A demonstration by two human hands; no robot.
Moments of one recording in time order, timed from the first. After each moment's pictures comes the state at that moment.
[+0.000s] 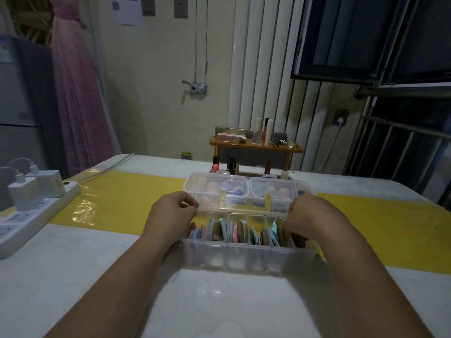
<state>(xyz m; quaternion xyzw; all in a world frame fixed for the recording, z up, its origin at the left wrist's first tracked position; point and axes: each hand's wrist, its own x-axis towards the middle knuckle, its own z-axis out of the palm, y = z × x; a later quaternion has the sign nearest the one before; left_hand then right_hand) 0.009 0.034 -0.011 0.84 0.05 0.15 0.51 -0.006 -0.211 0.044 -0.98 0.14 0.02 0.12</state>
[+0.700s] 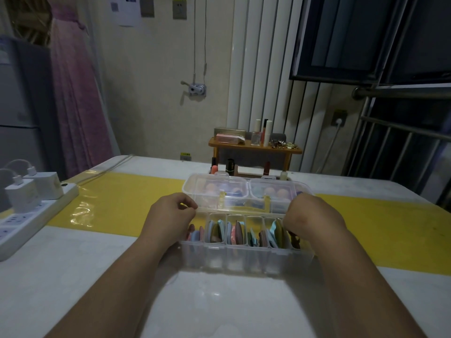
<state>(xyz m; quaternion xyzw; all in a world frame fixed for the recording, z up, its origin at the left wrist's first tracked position) 0.012 0.035 -0.012 0.84 0.05 0.14 0.53 -0.005 -0.209 0.045 -0.98 0.16 -0.03 0.07</state>
